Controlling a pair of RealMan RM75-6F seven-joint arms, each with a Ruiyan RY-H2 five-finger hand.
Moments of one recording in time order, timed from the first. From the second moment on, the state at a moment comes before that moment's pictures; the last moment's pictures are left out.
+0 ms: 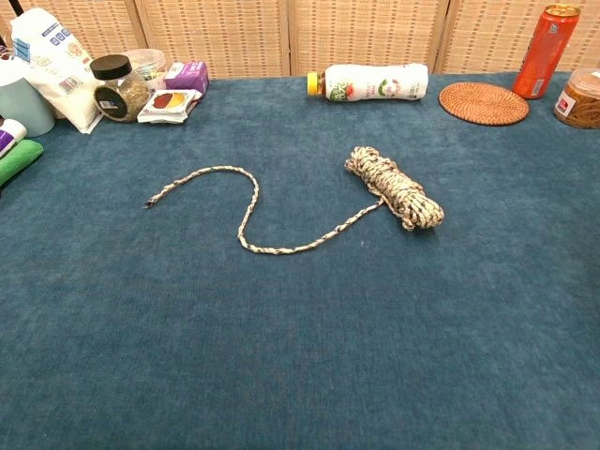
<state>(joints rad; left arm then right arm) 0.05 -1.16 0.07 -1.79 1.75 1.61 0.27 0.06 -1.33 0.07 -1.78 -1.64 1.59 -0.28</state>
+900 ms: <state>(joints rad) 0.03 -1.17 0.06 -1.81 1.71 1.56 0.30 0.06 -1.35 0.08 -1.75 -1.60 1.57 -0.32</state>
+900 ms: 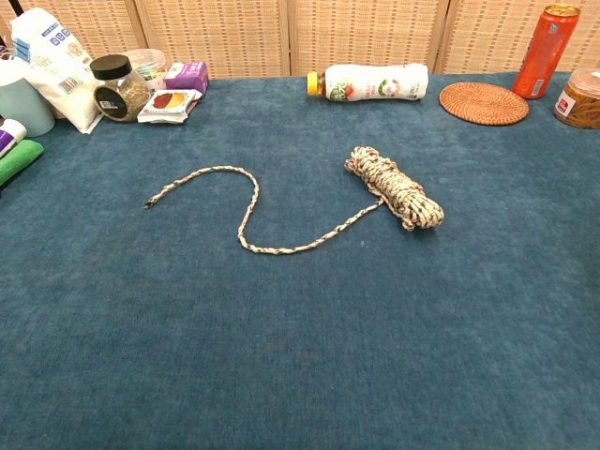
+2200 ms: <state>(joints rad) -0.71 -1.48 -0.37 -1.61 0.86 0.95 0.60 0.10 -1.33 0.12 -1.72 -1.47 1.50 -0.22</state>
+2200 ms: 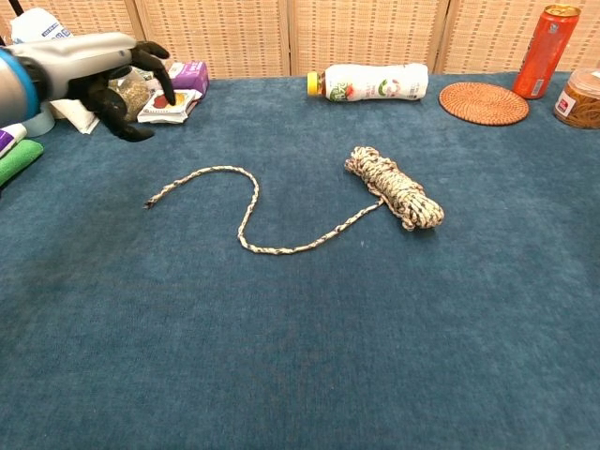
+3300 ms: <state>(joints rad) -1.01 -1.83 -0.34 -1.01 0.60 0.78 0.61 0.12 -1.35 0.15 -1.67 -1.37 1.46 -0.25</state>
